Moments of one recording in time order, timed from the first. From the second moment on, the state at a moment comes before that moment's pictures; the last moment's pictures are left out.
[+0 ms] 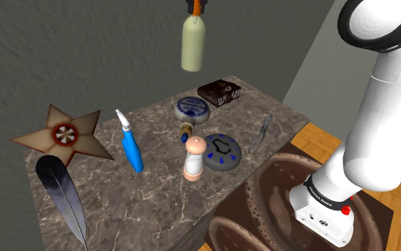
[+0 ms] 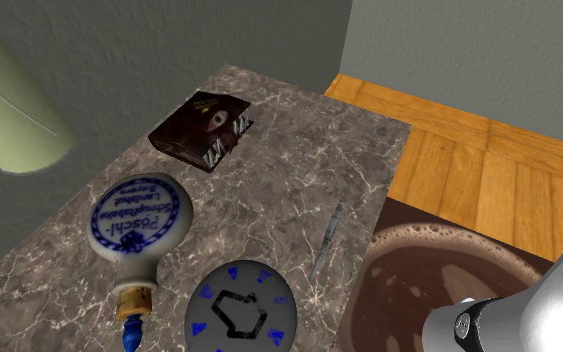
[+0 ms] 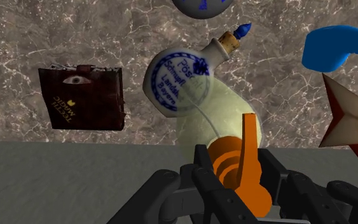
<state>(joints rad) 0.10 0.33 0.10 -0.95 -0.02 1.32 0.25</state>
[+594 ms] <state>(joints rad) 0.09 0.23 0.10 -1.23 -0.01 1.49 0.24</state>
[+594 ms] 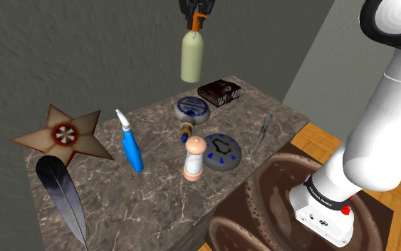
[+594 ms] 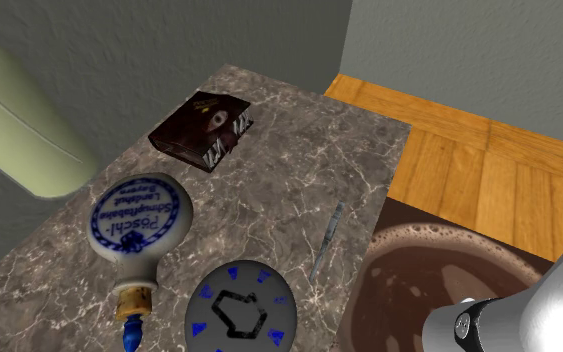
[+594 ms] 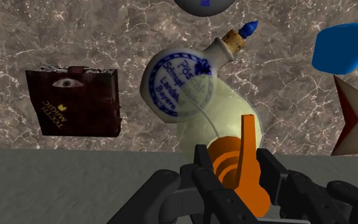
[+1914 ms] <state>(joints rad) 0.08 0.17 0.09 -1.53 0.00 1.73 0.23</state>
